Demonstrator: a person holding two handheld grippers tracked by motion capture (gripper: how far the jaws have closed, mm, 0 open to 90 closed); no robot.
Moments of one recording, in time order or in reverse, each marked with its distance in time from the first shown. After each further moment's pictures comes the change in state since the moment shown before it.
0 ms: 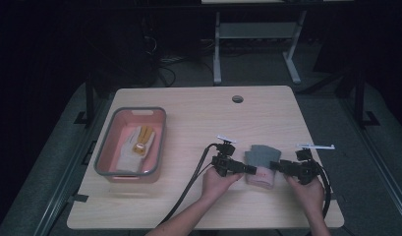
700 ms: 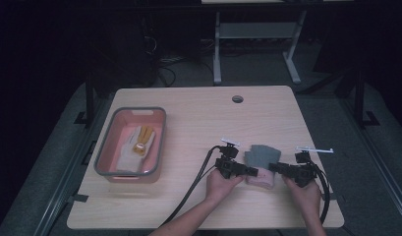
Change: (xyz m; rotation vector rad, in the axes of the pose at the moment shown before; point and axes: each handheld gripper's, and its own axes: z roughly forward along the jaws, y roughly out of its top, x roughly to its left) left arm 0.001 -0.003 0.014 0.010 0.012 0.011; right arm -0.004 -0.009 0.008 -0.012 0.024 0.060
